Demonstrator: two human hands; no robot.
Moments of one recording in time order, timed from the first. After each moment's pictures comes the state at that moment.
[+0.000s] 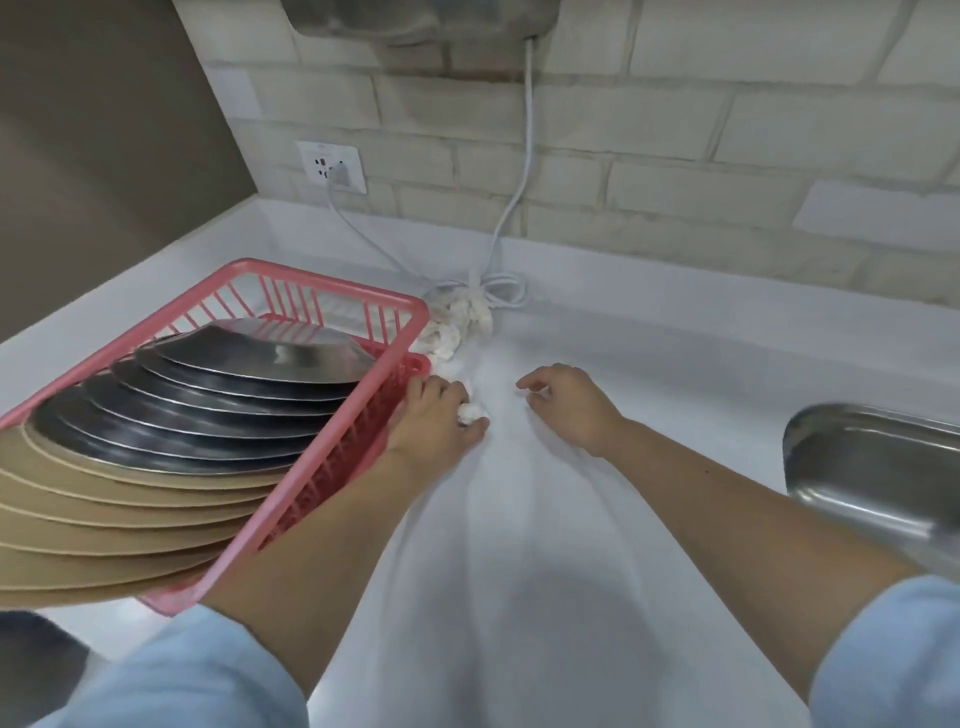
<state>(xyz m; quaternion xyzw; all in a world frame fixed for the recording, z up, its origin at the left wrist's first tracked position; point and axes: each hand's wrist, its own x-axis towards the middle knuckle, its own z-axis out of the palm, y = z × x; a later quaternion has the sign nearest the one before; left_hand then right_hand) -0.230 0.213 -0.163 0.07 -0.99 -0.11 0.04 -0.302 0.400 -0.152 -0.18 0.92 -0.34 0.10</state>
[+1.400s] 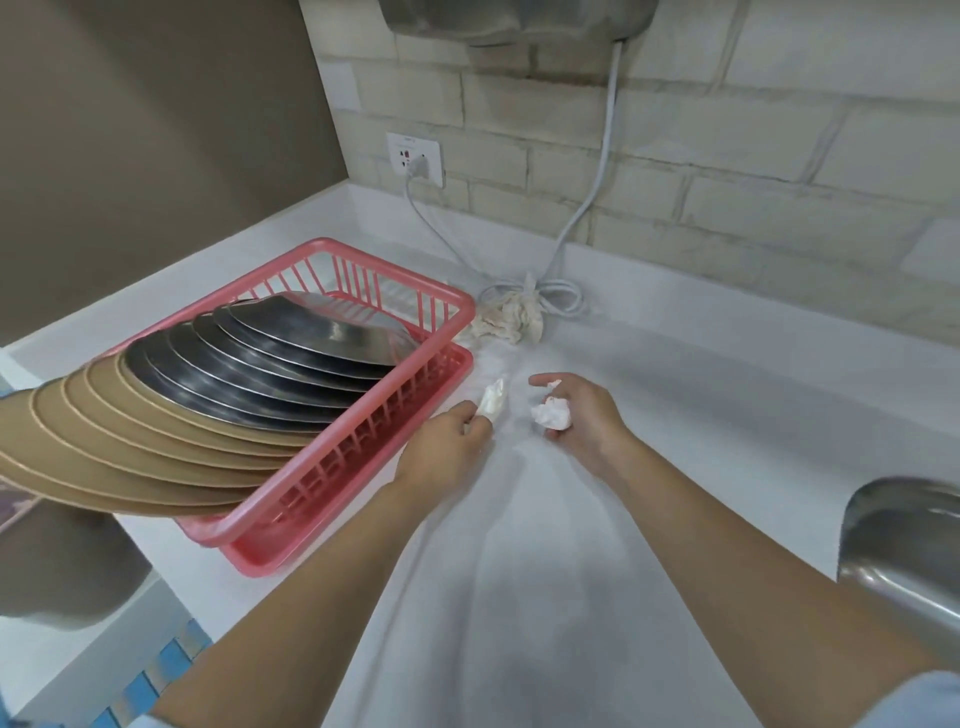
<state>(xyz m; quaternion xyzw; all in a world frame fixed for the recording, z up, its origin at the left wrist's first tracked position) -0.189 0.232 -0.143 0.25 -0.89 -0.38 0.02 -0.298 0.371 -0.134 0.02 0.64 -0.71 0.30</state>
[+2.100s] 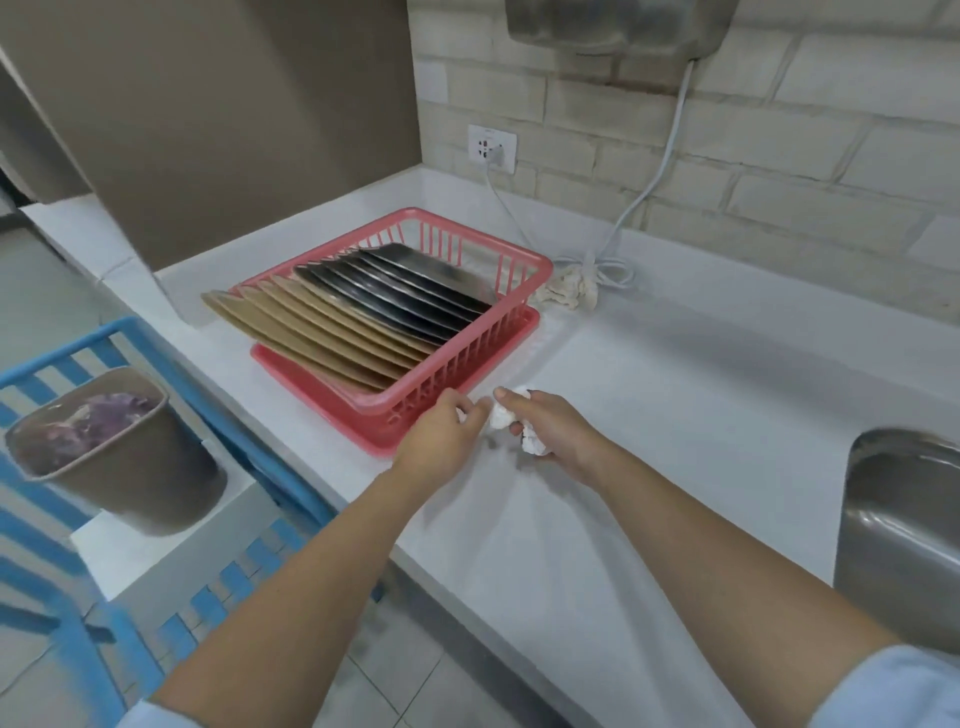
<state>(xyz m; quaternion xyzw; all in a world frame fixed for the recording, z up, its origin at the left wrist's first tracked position) -0.047 0.205 -0.131 0.27 -0.87 -0.40 0.06 -0.138 0.337 -0.113 -0.16 0.74 -0.54 0.36</state>
